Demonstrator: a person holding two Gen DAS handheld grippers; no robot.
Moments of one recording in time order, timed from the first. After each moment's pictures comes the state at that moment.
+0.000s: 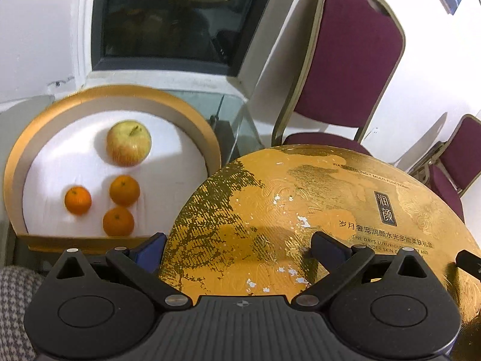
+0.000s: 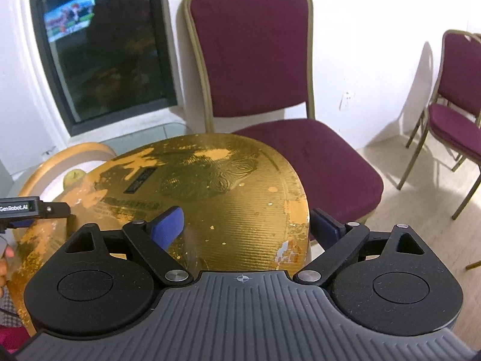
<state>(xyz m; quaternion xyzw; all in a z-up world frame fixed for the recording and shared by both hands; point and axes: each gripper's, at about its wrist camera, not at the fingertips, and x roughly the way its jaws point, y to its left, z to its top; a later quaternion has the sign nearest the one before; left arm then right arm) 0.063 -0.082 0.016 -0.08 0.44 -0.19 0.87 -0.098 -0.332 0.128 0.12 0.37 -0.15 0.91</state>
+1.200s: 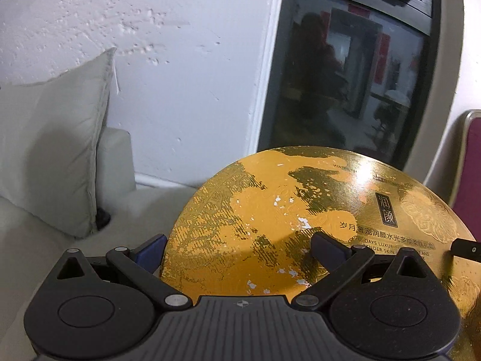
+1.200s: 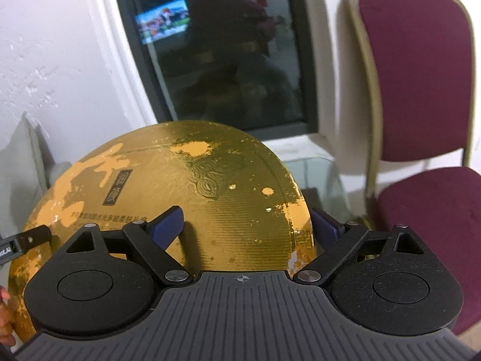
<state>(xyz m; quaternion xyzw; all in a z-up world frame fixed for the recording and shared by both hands) 0.097 0.075 0.057 -0.08 0.25 0.08 0.96 0.139 -0.186 0.108 0.14 0.32 0.05 0.94</state>
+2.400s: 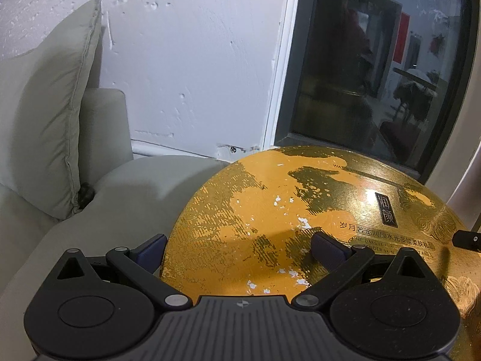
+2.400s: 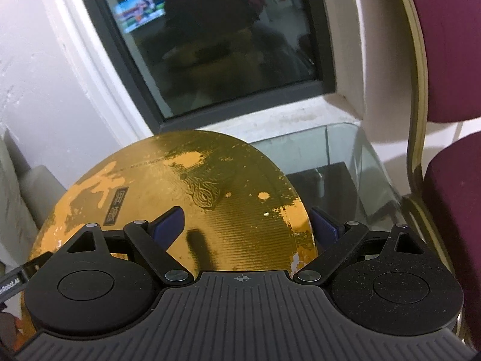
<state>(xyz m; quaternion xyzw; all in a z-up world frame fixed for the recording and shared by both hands) 0.182 0.092 -0.022 -0.09 0.31 0.10 0.94 0.245 -0.166 0.018 0.19 0.37 0.04 0.91</state>
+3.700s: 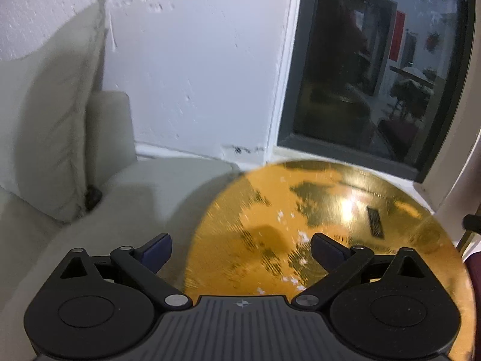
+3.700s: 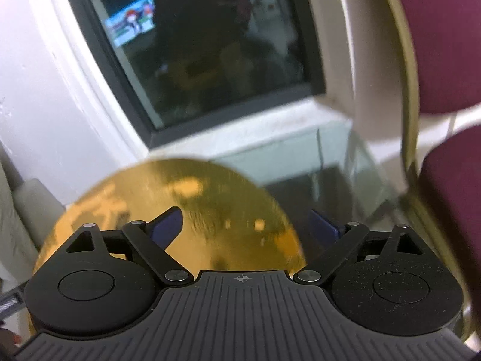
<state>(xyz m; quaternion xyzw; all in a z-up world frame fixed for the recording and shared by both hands) 0.161 0.108 -0.001 -0.07 0.31 0.10 0.94 0.237 -0.172 0.031 0.19 0.34 0.02 0.92</state>
